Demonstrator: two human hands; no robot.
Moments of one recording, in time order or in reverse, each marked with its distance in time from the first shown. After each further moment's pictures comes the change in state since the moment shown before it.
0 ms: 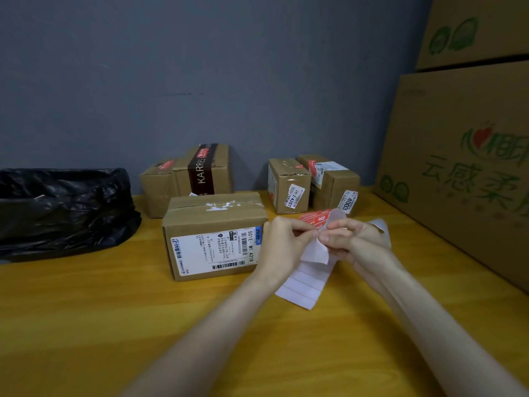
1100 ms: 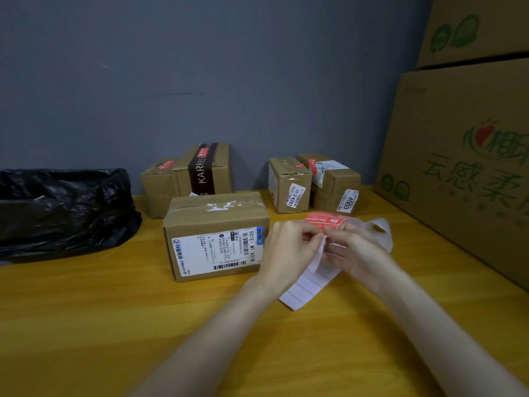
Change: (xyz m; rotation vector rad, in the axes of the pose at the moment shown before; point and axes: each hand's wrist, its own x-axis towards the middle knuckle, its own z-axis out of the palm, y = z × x) left_hand -0.005 -0.003 0.004 0.134 -0.045 0.101; right_hand 0.006 0.011 0.001 0.056 -0.064 0.115
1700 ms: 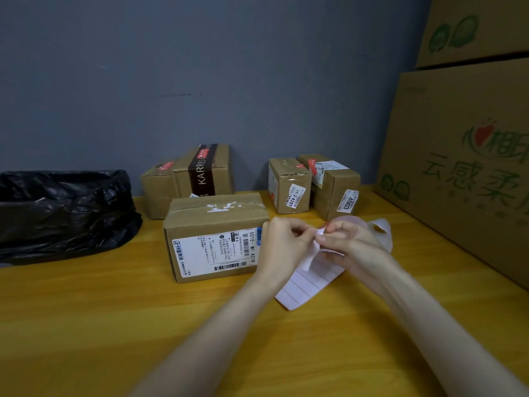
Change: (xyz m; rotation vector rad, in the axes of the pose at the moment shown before) left_hand 0.004 0.006 -0.007 -0.140 0.068 -0.186; right_hand -0.002 -0.001 -0.002 -0.066 -0.076 -0.100
